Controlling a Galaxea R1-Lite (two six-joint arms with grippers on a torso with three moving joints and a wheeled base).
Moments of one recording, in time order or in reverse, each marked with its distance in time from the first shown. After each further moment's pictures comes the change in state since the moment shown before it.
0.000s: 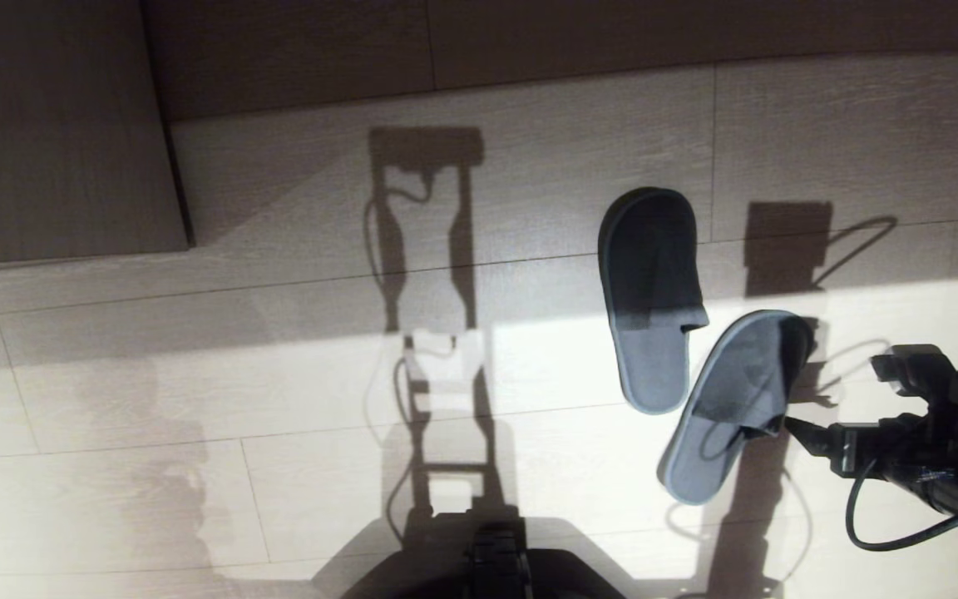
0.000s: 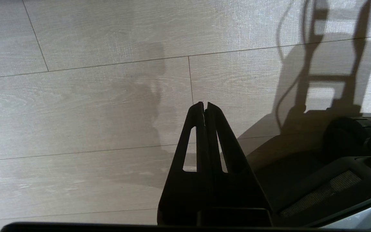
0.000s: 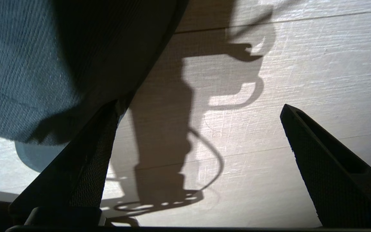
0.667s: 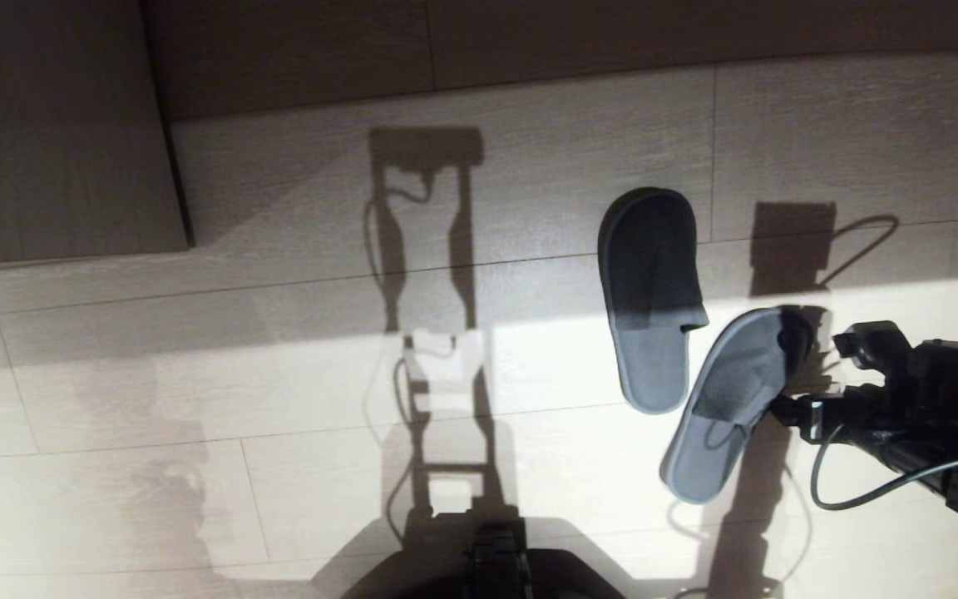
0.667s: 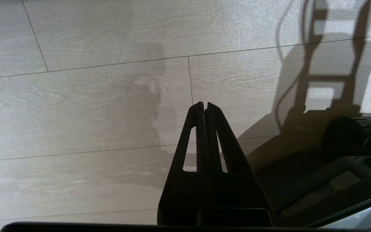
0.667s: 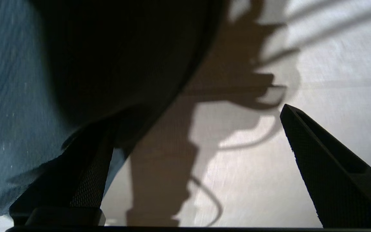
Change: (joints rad) left arm 0.000 0.000 0.000 0.000 0.000 0.000; right arm 0.003 0.178 -0.140 -0.119 0.043 -0.080
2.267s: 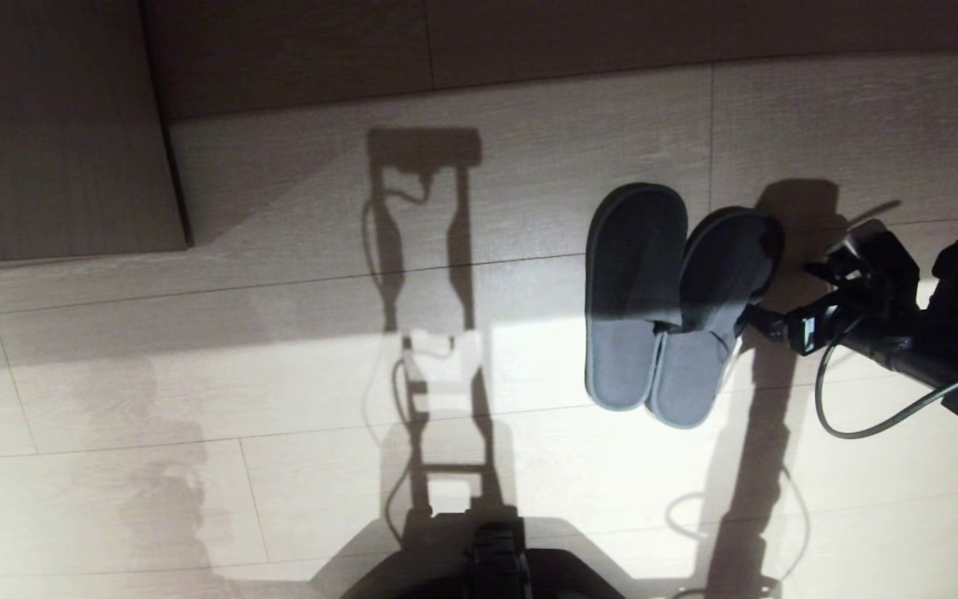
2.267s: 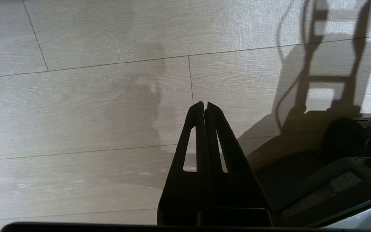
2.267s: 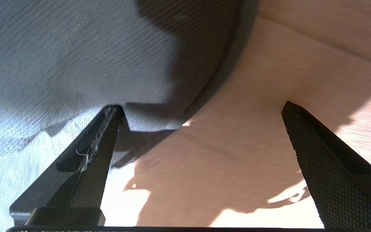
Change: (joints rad) left arm 0.000 0.000 0.000 0.000 0.000 0.000; right arm 0.018 -0.013 -0.323 0.087 0.366 -0.271
